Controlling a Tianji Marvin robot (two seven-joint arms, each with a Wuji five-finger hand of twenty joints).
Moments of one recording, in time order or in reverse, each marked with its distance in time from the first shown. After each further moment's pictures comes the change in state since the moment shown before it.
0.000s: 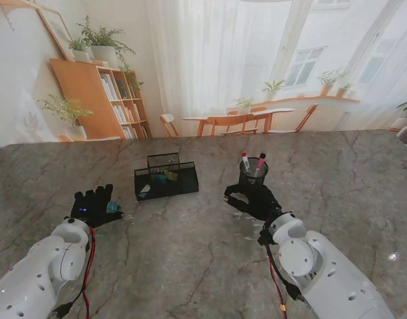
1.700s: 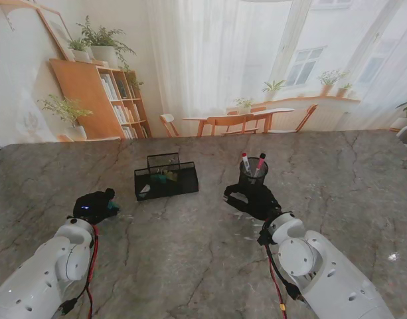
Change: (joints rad) left arm -0.046 -0.023 0.039 0.098 -0.027 -0.008 0.174; right arm -0.002 0.000 0.000 -0.010 -0.002 0.013 0.004; left_hand 0.369 -0.166 -0.071 -0.006 0.268 -0.108 0.609 0.316 0.500 -0.005 0.358 0.396 0.616 -0.137 0.506 0.262 0.758 -0.302 0.364 -0.037; right_hand 0.000 0.000 0.000 0.000 0.000 0.000 0.000 0.000 0.000 0.000 0.000 0.000 0.000 0.000 0.000 0.000 0.000 0.000 0.000 0.000
